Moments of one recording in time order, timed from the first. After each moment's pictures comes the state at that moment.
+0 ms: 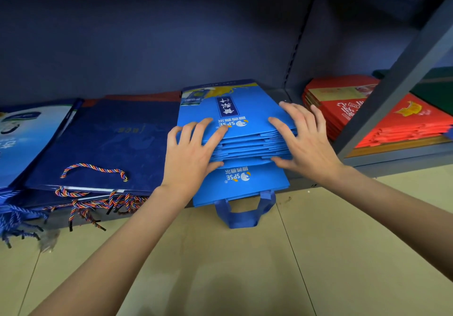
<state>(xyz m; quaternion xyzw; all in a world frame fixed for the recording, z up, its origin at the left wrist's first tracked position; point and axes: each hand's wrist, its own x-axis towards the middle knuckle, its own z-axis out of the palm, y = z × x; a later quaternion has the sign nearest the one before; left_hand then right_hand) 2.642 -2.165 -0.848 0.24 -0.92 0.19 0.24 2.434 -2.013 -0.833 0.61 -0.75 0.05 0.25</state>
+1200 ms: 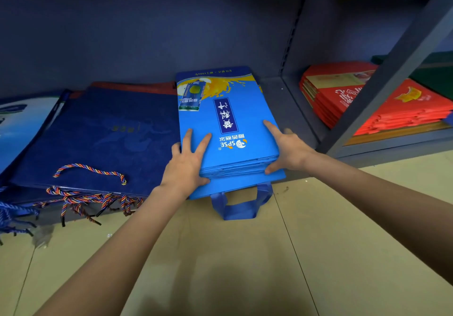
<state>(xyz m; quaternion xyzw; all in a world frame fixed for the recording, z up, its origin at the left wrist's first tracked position) 2.641 -2.159 -0.875 0.35 -0.93 -0.10 -0.06 2.435 -2.031 -0.857 0.44 -0.86 0.07 -0.25</state>
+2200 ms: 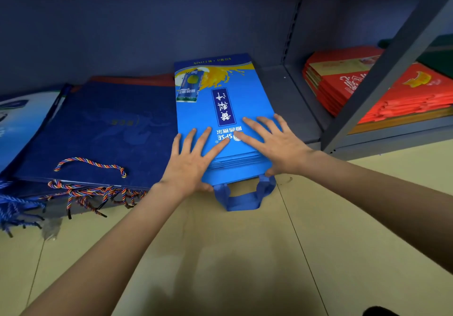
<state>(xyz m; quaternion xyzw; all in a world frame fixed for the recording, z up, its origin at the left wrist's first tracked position) 2.652 -2.150 -0.882 0.22 -0.96 0.12 -0.08 2.457 -2.028 -0.869 0.67 -0.72 -0.17 0.03</state>
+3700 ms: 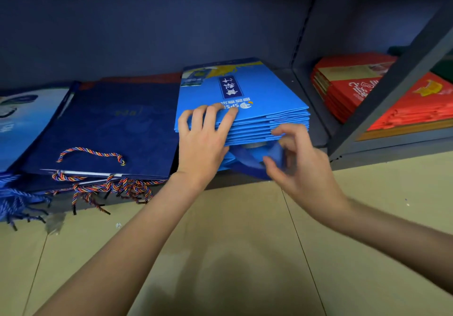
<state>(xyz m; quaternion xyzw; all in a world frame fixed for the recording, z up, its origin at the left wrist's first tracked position) 2.625 -2.149 -0.859 0.25 -0.90 0.21 0.28 2.531 -1.982 -0.814 0.51 -0.75 0.43 -0.05</state>
